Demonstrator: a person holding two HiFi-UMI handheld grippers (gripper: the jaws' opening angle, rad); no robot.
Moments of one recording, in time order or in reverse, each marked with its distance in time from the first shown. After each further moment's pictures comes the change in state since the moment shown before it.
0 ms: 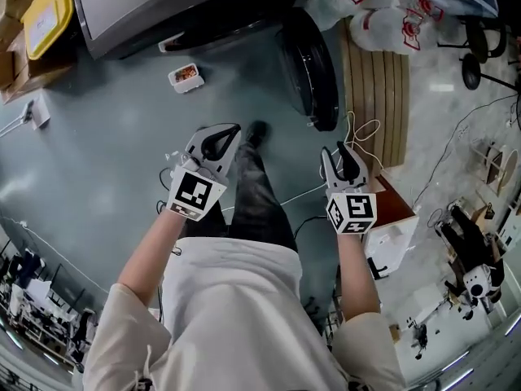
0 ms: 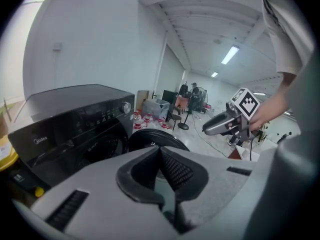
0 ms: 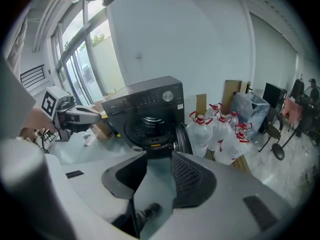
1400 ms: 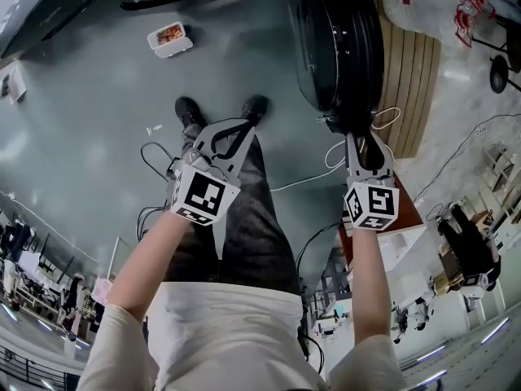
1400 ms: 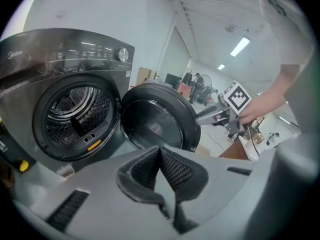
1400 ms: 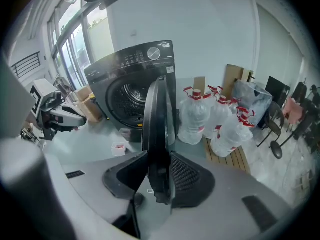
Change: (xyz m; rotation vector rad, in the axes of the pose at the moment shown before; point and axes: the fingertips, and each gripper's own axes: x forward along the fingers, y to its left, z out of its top) left arm 0.131 -0.016 -0.175 -0.112 0.159 -0.023; right arm 0.134 -0.089 -0.137 -0.039 0.123 -0.035
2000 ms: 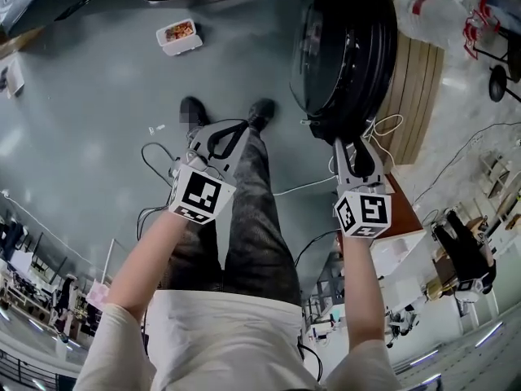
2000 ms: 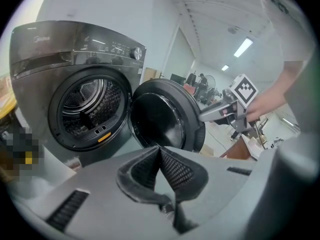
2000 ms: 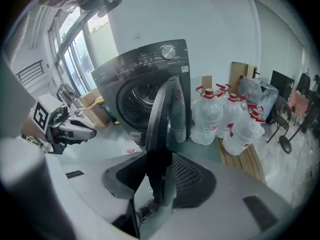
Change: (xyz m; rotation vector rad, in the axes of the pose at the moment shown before) left arm -0.026 0.038 -0.051 -0.028 -0.010 0.032; right arm 0.019 0.078 0.006 0.038 -0.030 0.063
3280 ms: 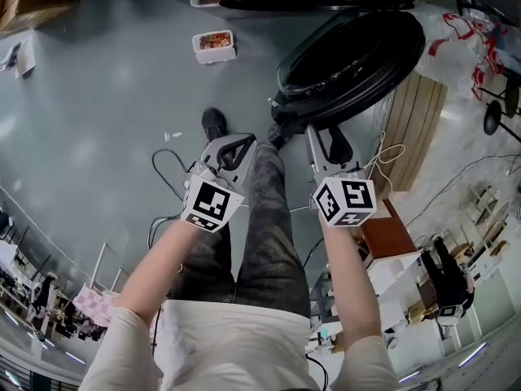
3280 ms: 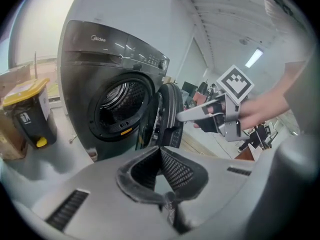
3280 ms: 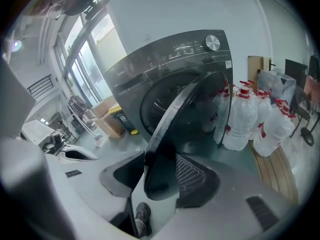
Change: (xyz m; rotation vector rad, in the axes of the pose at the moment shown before) left arm -0.077 0.073 -0.052 -0.121 -0.077 0.089; right arm 0.097 0.168 0.062 0.050 -0.058 0.150
